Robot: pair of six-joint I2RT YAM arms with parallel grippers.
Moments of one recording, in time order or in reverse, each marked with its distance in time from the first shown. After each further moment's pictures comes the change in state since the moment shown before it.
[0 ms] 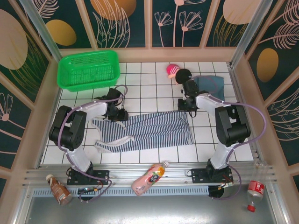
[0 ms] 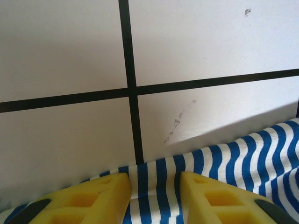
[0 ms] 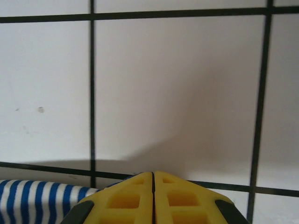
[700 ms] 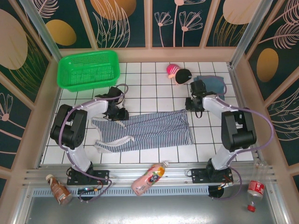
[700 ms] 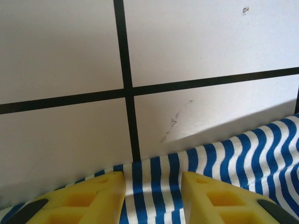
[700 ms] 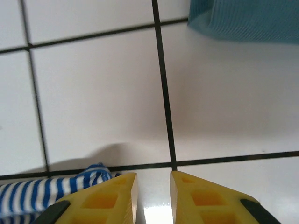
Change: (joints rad) left arm -0.001 0.019 0.061 -0.077 -0.002 0.011; right arm -0.068 -0.133 -0.046 -0.028 0.078 0.045
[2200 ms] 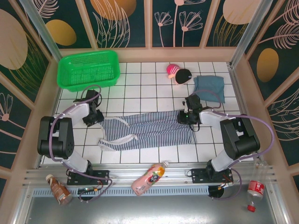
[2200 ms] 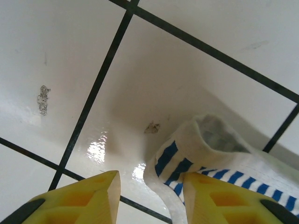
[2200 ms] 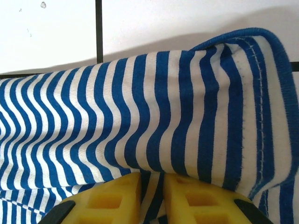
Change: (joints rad) left arm 0.263 -0.181 -0.149 -0.100 -0.349 -0.232; right arm 0.101 -0.065 -0.298 0.232 -0.187 0.057
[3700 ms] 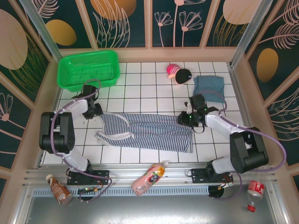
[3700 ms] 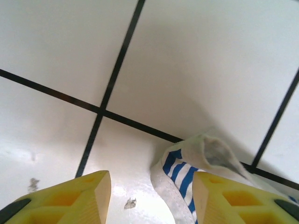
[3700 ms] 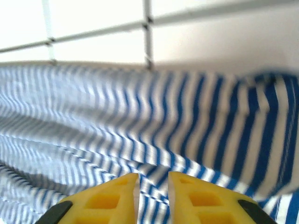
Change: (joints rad) left arm 0.050 0.056 0.086 0.113 0.030 0.149; right arm -0.009 -0.177 0.046 -0.200 -0.150 0.030
